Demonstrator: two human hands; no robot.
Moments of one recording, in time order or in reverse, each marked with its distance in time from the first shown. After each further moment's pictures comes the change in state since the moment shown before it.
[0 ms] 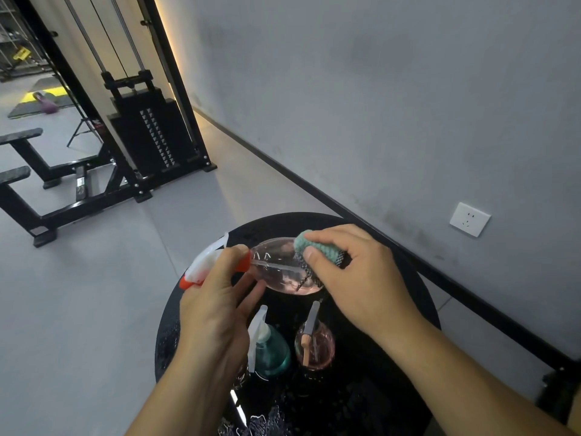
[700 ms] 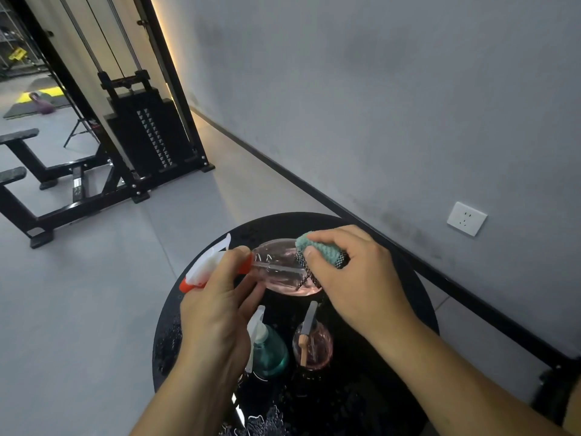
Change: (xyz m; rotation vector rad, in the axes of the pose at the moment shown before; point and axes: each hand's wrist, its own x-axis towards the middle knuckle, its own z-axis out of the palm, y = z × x) left_hand -0.004 -0.006 0.002 0.009 0.033 -0.001; right_hand -0.002 0.002 0.003 -0.004 0.065 0.011
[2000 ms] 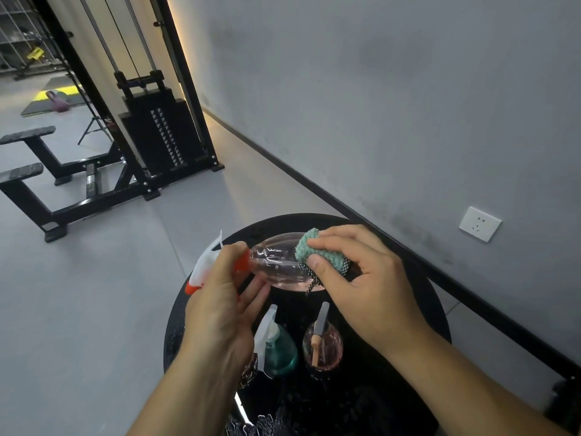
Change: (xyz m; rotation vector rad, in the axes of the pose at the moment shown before) left_hand 0.006 0.014 -0.011 -0.011 -0.003 -0.097; right_hand -0.006 -0.001 0.008 0.003 0.014 -0.240
